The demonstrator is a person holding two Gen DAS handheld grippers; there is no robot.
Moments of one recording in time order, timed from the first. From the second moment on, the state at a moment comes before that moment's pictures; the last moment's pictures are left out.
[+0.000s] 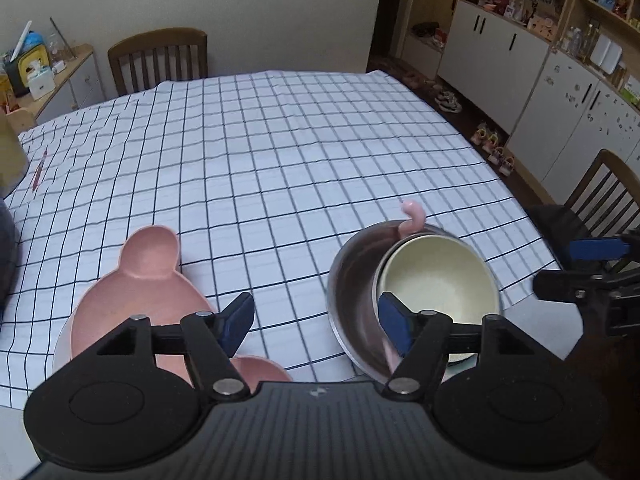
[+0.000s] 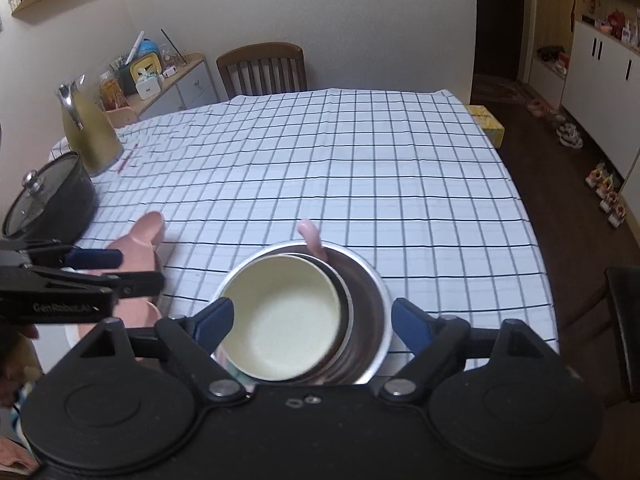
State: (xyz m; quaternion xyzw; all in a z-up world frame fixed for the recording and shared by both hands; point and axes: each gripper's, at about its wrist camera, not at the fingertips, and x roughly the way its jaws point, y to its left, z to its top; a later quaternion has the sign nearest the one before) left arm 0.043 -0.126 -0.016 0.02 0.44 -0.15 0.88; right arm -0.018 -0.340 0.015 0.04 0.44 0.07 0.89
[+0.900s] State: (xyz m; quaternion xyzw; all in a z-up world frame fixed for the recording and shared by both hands) left arm 0.104 -0.135 -0.087 -0.01 0.53 -0.14 0.83; right arm 0.024 -0.414 -0.056 0.17 0.50 0.06 0.85
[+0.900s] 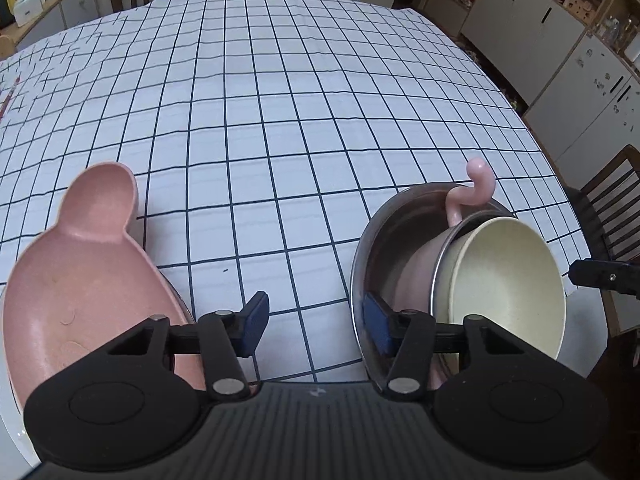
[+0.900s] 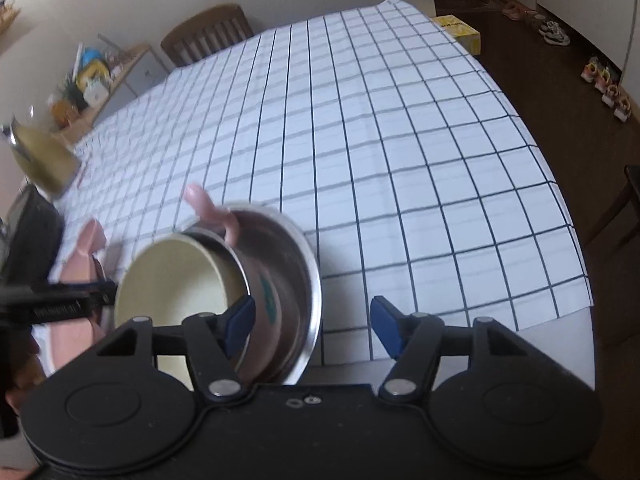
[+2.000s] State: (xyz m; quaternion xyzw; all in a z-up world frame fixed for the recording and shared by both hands) left arm 0.100 -0.149 -0.096 -0.02 0.54 -0.15 0.83; right arm 0.041 -0.389 -0.092 0.13 0.56 0.07 0.81
